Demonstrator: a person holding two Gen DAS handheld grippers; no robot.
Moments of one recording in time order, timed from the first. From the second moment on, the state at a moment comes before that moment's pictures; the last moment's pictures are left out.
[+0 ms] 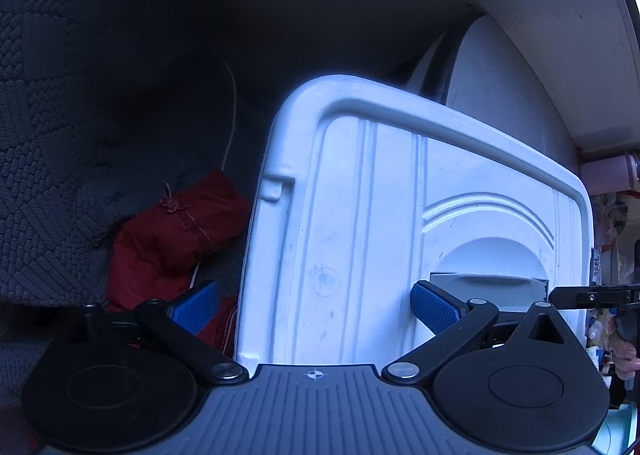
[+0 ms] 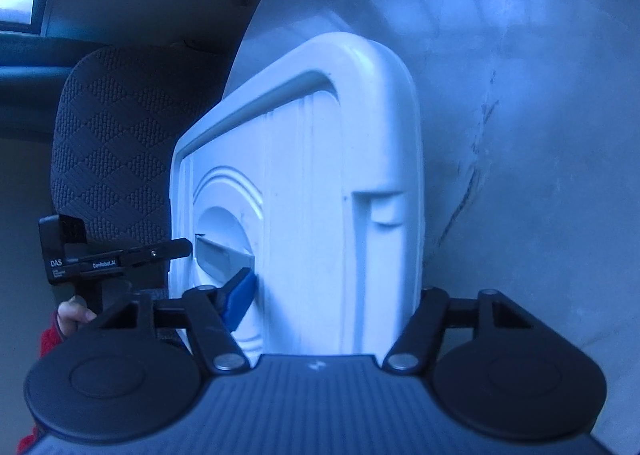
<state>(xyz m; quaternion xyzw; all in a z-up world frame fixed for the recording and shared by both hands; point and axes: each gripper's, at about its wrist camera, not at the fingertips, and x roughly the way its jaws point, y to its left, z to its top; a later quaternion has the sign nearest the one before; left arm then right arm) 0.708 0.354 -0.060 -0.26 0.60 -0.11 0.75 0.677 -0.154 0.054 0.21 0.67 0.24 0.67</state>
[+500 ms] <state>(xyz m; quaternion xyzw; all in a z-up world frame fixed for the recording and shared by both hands) 0.708 0.336 -0.045 -0.26 0.59 -0.10 0.76 0.671 -0.147 0.058 0.21 0.66 0.24 0.68</state>
